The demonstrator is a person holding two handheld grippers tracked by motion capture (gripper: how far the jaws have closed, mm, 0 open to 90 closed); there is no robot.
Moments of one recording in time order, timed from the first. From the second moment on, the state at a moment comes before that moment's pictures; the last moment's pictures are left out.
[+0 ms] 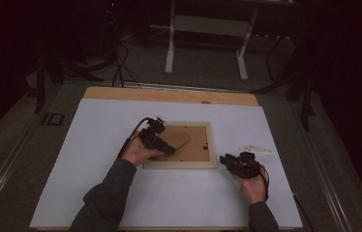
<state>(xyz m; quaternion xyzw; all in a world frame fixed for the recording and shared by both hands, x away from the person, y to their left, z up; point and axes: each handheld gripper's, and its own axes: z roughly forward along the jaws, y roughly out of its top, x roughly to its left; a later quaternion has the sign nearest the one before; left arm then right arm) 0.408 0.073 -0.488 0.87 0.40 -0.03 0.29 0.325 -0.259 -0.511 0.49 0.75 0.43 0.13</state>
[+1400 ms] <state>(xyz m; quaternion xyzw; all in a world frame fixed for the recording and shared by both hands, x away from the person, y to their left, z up) 0.379 0.054 -0.474 0.89 0.33 0.12 0.27 0.325 -0.261 -0.509 0.49 0.74 0.43 0.14</state>
